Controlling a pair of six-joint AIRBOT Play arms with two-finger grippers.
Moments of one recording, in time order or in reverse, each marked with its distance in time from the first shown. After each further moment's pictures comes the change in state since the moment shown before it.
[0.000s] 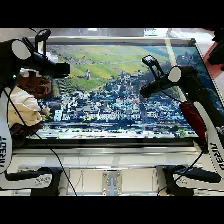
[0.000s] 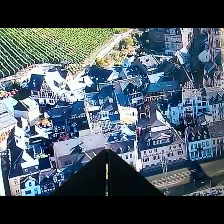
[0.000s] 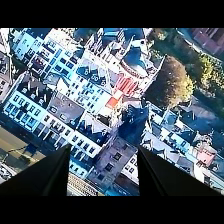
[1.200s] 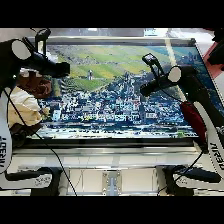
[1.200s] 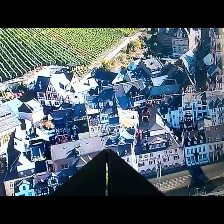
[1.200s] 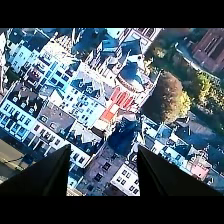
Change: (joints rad) left arm 0.000 0.000 0.000 0.002 0.013 0.002; right arm 0.000 0.000 0.000 0.000 -0.046 0.000
